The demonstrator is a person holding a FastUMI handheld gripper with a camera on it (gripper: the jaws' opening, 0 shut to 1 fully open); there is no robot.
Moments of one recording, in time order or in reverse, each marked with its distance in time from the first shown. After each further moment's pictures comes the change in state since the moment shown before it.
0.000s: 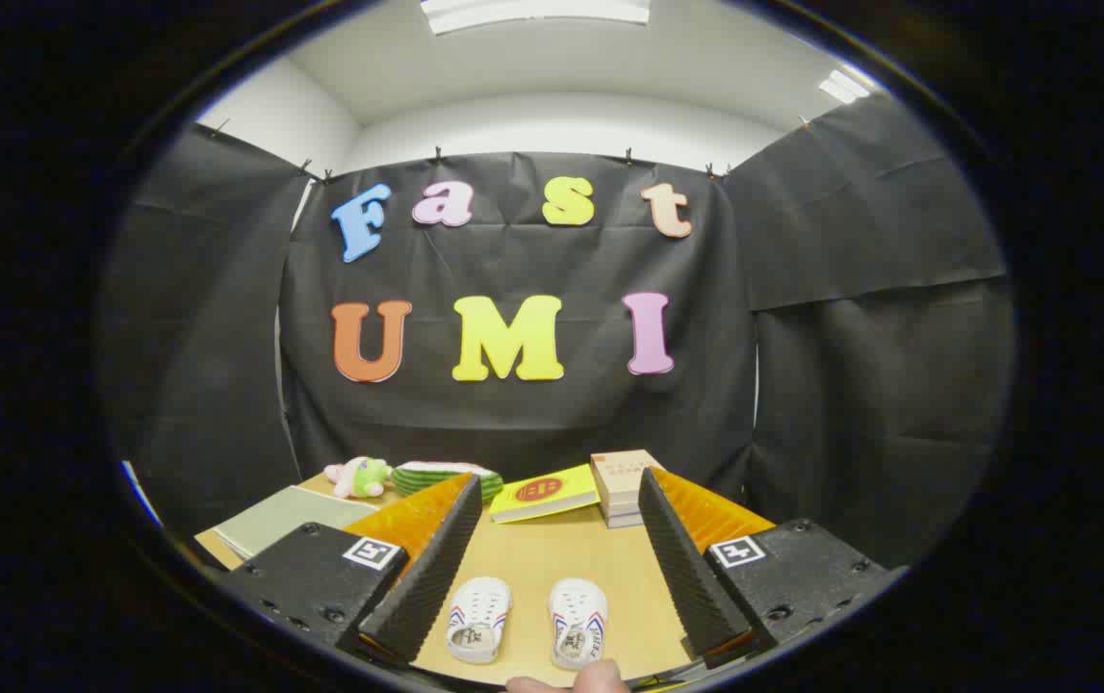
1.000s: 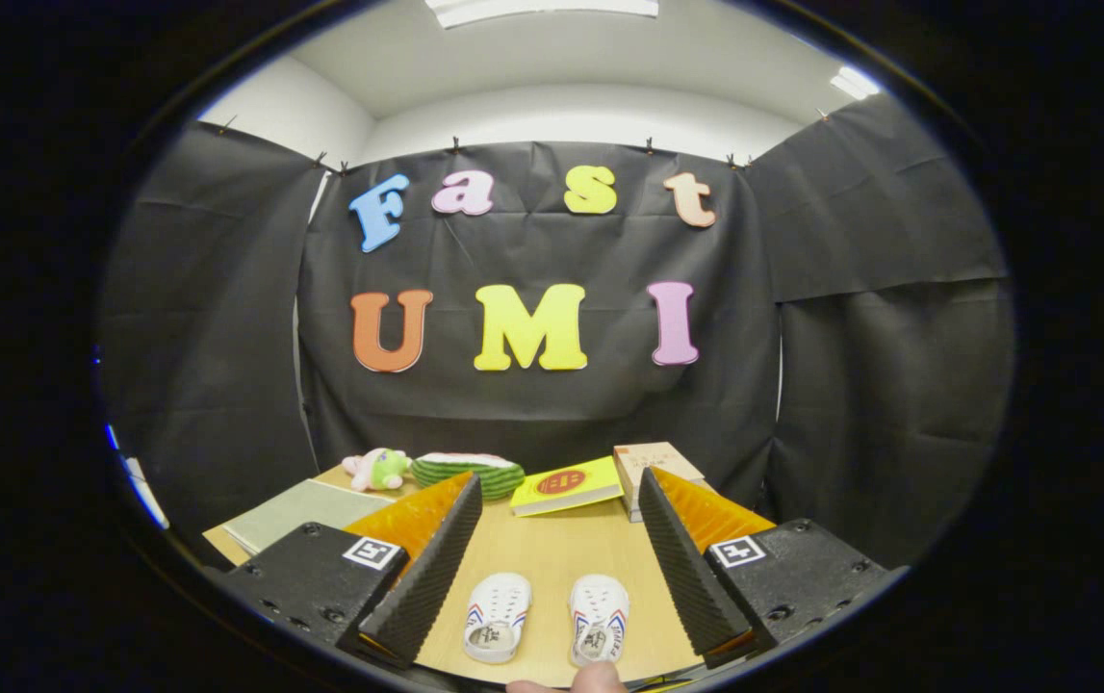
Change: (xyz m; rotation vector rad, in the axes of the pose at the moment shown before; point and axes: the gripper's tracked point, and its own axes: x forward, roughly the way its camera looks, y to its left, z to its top) arm 0.013 0.022 -0.008 -0.008 0.036 0.052
